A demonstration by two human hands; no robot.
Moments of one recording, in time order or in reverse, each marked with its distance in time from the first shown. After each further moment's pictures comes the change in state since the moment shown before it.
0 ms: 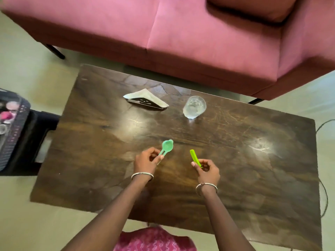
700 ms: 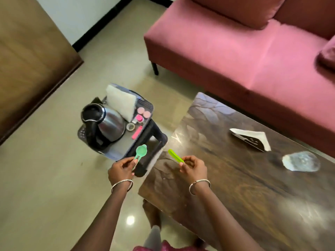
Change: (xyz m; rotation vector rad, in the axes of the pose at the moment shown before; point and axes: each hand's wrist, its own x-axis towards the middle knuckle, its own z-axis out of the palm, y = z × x) left_hand -0.031 -0.206 -0.395 -0.330 0.667 -0.363; right_hand -0.248 -0.159 0.324 -0.093 -0.646 -0.151
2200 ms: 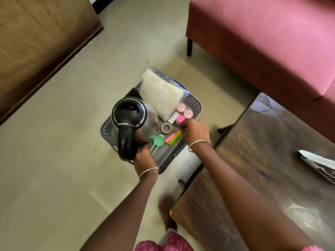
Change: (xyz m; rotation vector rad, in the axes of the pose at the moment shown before) left_hand 0.159 -0.032 0.022 0.597 0.057 -0.012; right_hand 0.161 -0.079 0.212 -1.116 -0.113 -0.515
